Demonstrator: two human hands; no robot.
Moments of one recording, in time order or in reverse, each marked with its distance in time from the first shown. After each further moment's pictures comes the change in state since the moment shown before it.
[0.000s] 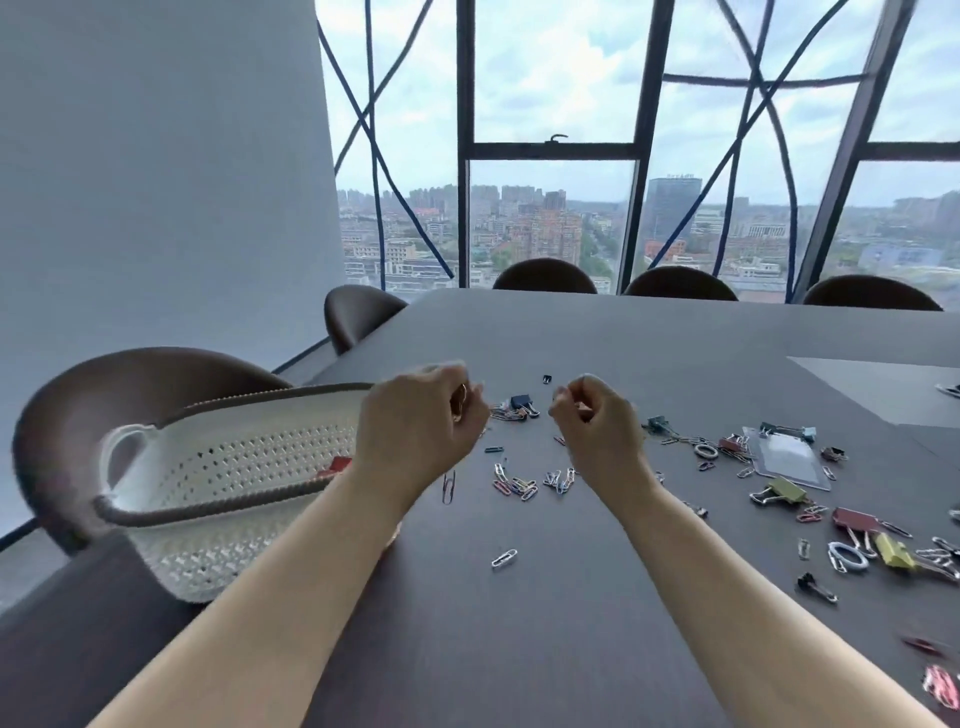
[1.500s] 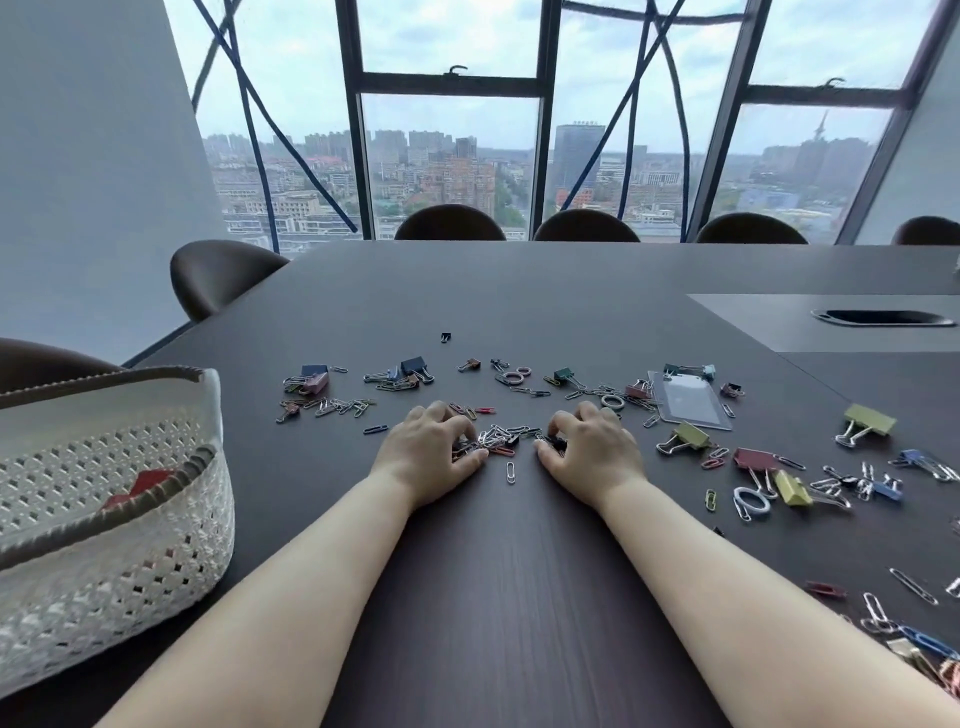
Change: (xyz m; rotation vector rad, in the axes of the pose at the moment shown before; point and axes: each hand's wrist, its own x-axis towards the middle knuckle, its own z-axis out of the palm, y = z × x) left_hand -0.021 0.023 0.197 -0.150 -0.805 -0.040; right_hand 0.019 0.152 -0.052 -0.879 -0.290 0.224
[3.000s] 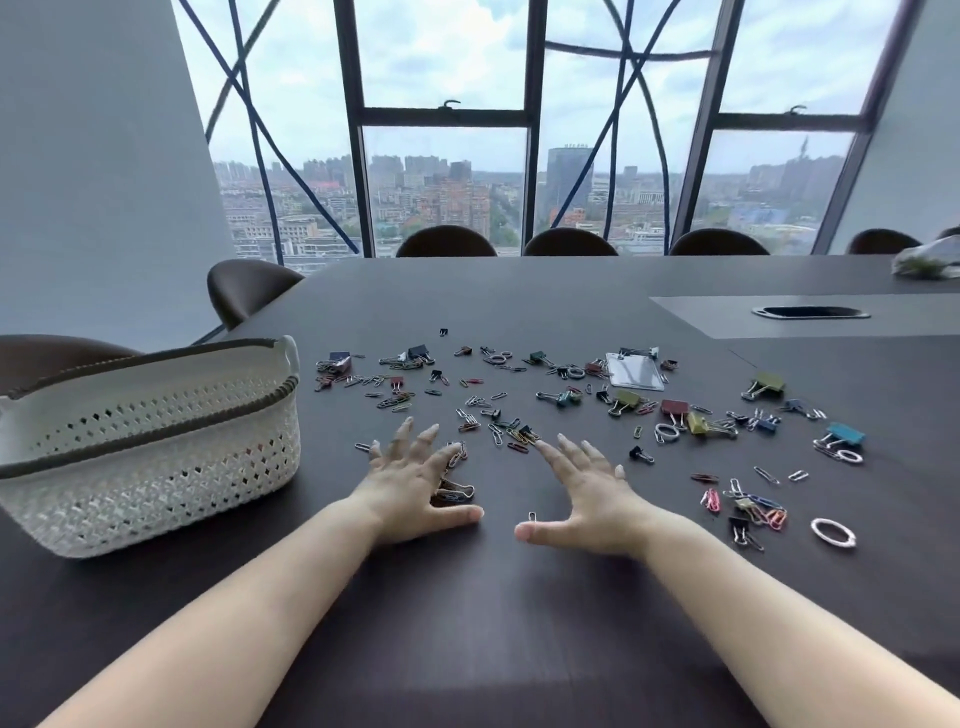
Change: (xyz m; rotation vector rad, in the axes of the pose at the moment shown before) left_hand -0.150 0.032 -0.031 0.130 -0.248 0.006; right_hand -0.170 0.006 -0.047 0.113 -0.367 -0.126
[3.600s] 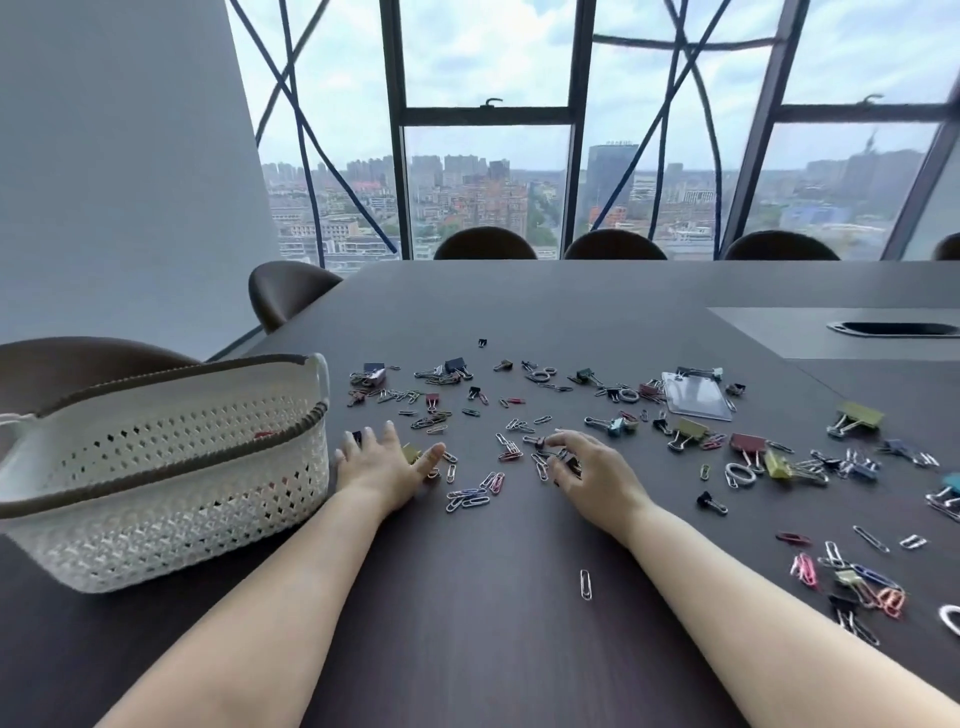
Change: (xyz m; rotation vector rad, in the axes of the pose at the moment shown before) left_hand 0.059 -0.068 -0.009 -0.151 0.098 -0.529; right_hand 0.100 -0.012 0.003 0.282 0.359 -0.146
